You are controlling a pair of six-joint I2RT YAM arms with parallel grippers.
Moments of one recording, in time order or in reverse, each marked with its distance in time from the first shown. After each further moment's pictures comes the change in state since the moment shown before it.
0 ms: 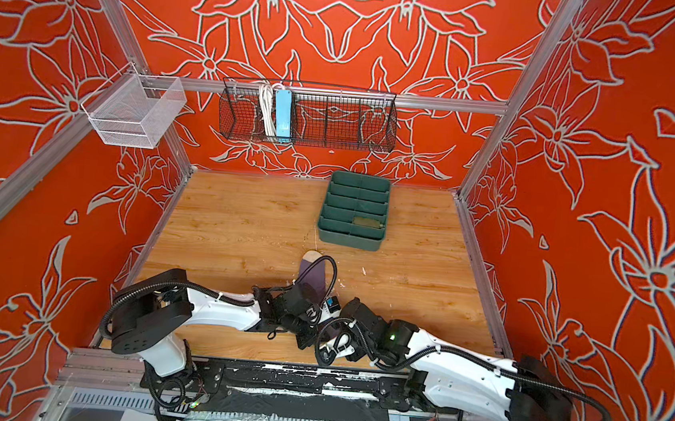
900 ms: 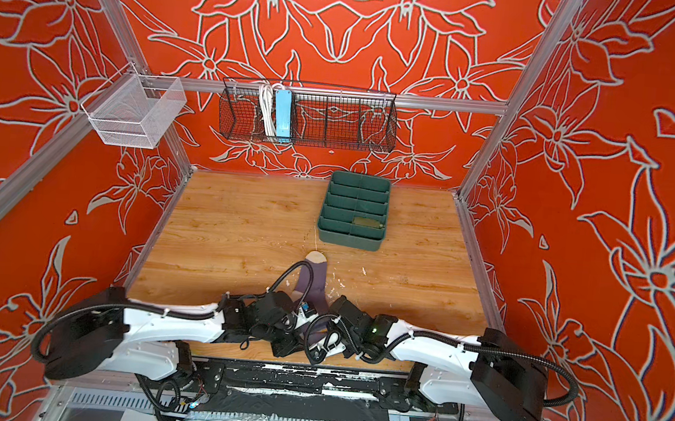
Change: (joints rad) left arm -0.017 -0.455 -0.204 -0.196 -0.204 -0.045; right arm 0.008 0.180 0.039 0.064 0.012 -0.022
